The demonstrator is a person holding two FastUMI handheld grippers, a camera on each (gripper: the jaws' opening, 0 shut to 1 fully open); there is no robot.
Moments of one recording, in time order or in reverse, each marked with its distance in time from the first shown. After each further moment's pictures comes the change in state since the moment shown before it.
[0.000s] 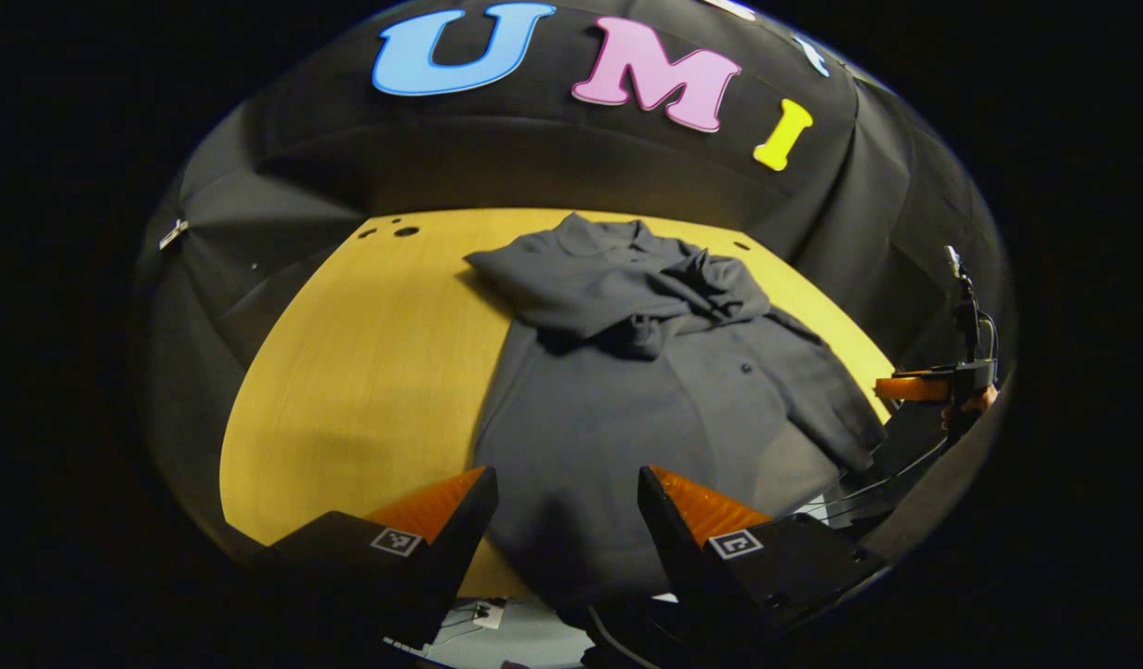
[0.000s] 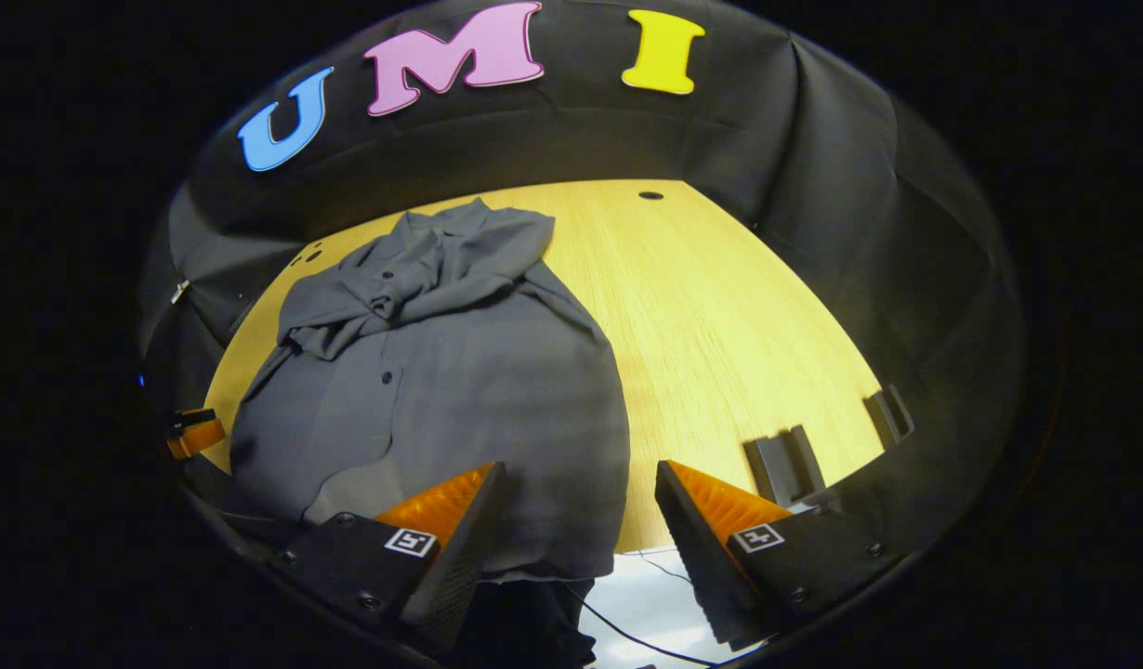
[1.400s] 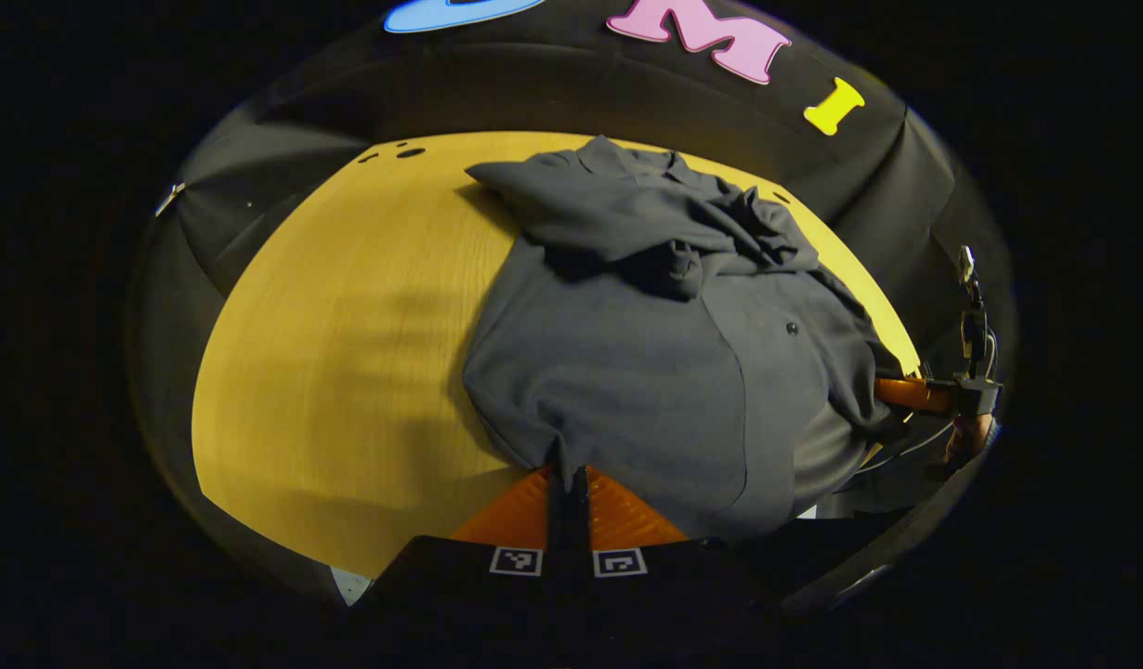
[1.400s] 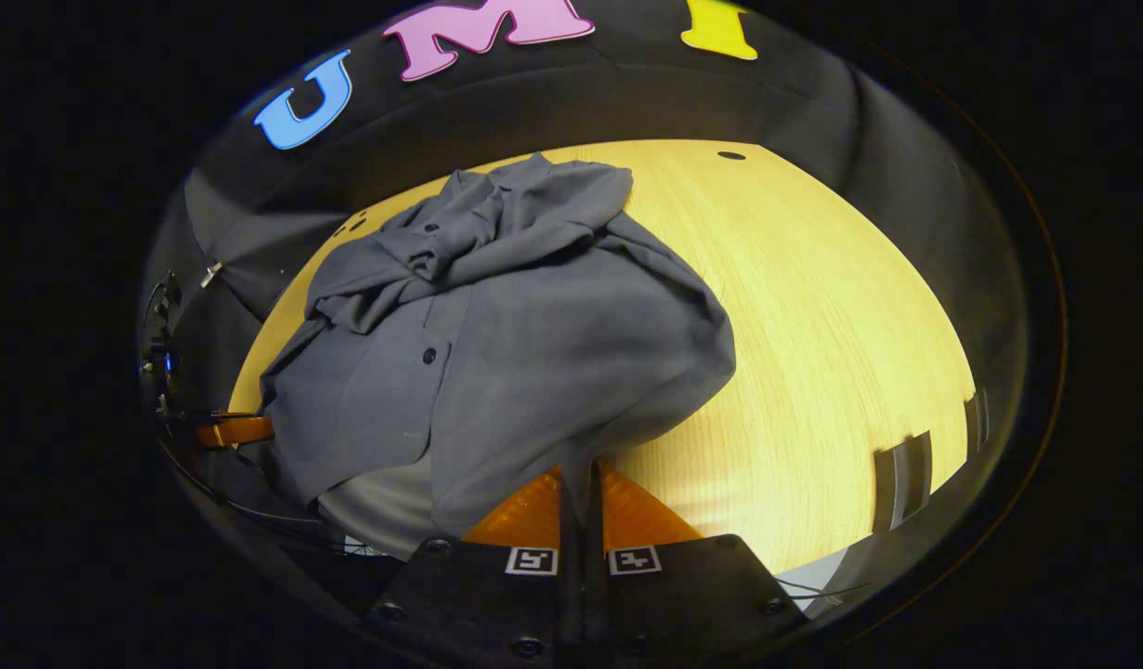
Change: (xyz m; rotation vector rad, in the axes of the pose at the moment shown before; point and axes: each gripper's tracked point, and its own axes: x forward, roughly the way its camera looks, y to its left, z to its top) left arm 0.041 -0.021 -0.002 -0.078 0.172 -0.001; right arm 0.048 0.068 0.005 -0.018 0.062 0.218
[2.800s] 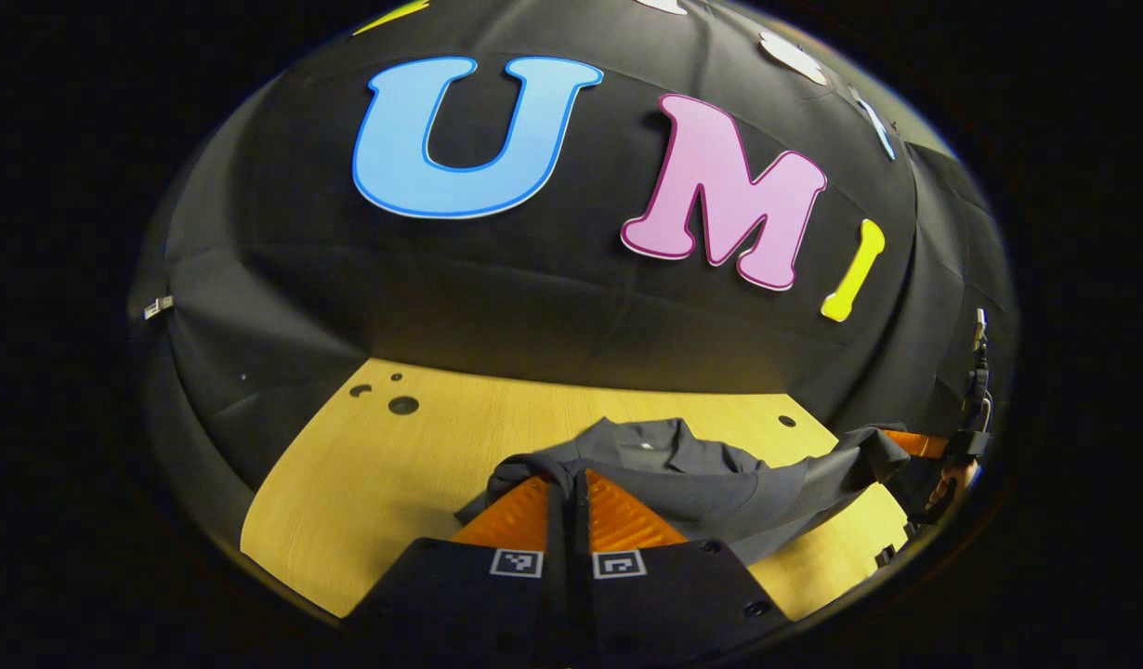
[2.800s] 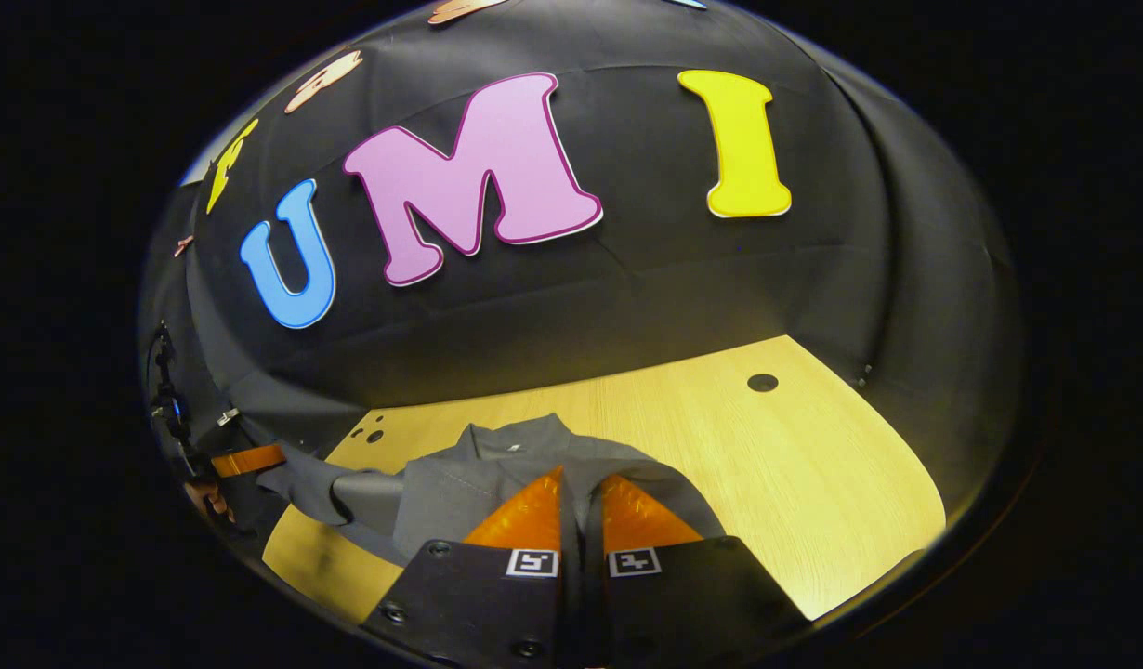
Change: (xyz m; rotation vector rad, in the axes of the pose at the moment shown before) left arm -0.010 0.002 0.331 -0.013 -0.610 0.019; right arm 0.015 0.008 0.323 0.019 -0.536 0.077
